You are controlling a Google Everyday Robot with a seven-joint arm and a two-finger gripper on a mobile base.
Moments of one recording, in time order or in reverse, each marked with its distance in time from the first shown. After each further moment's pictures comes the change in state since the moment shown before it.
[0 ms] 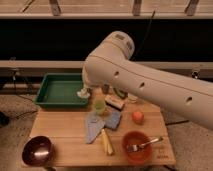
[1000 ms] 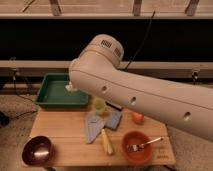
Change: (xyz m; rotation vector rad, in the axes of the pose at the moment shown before) arm -0.039 -0.004 -0.014 0.127 -0.042 -0.148
